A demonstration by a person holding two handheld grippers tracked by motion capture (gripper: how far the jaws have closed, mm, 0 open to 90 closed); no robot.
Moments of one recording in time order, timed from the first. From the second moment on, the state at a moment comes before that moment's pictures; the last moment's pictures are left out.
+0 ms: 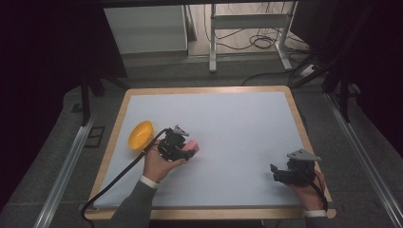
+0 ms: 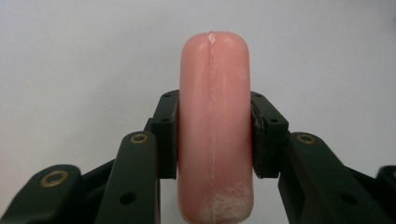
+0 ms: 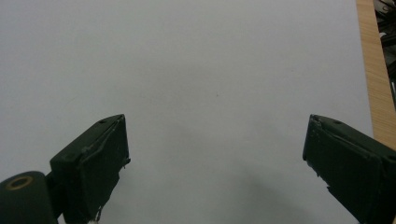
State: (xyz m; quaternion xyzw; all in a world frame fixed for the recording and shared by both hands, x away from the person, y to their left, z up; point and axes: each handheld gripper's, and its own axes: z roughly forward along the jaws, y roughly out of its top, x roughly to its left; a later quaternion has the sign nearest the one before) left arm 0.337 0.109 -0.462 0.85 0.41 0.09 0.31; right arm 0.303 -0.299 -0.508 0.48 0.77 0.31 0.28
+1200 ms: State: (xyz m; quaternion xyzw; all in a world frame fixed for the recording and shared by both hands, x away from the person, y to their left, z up) left arm 0.342 0.143 -0.442 0.83 0.44 0.12 0.32; right arm 0.302 -0.299 -0.508 0.47 0.78 0.31 0.28
